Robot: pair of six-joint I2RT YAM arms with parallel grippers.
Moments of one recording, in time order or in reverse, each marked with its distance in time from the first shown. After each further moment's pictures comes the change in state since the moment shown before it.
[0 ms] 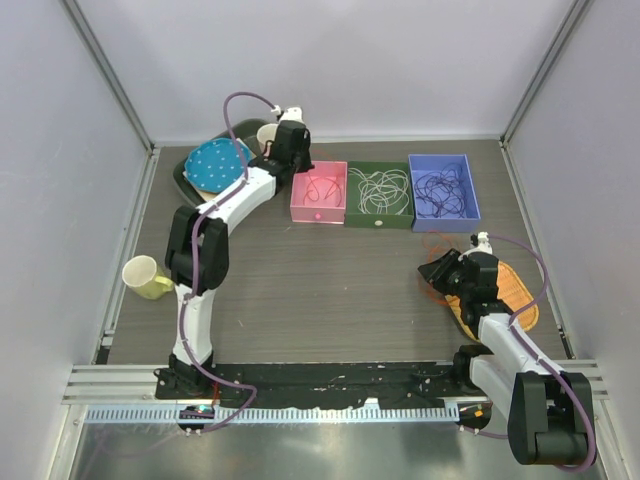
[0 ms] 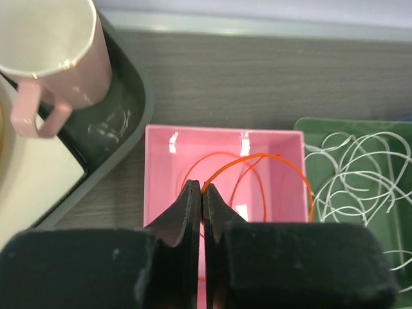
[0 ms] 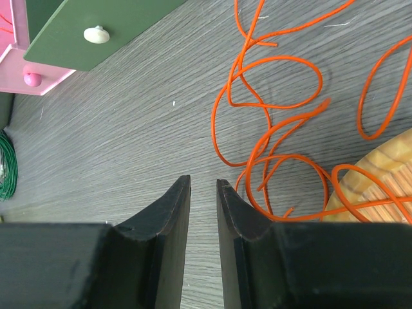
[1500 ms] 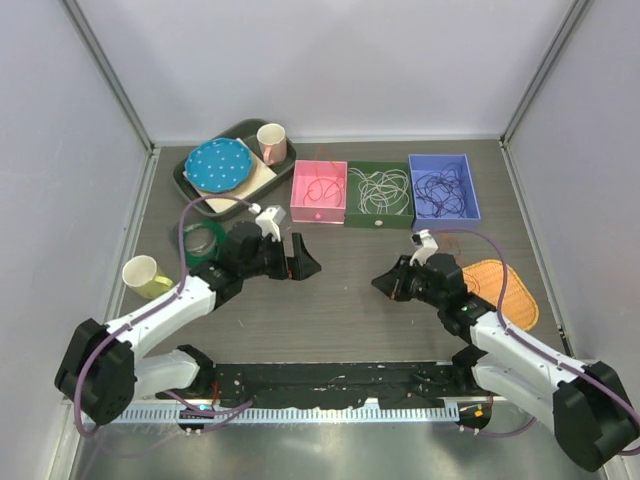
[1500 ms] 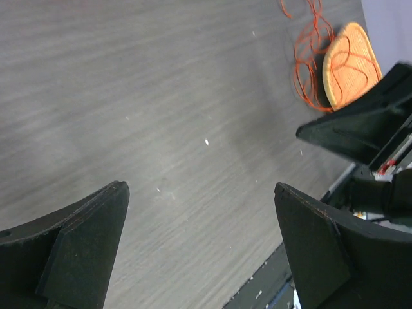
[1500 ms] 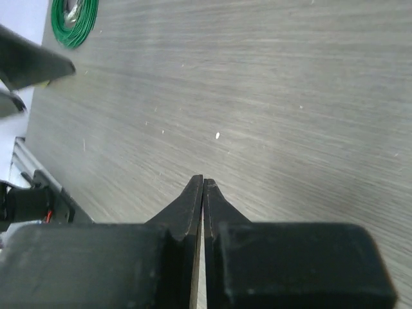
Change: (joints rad) left arm -0.102 -0.914 -1.110 0.145 0.496 -0.186; right arm 0.473 -0.045 0.051 0.002 -0.025 -0.002
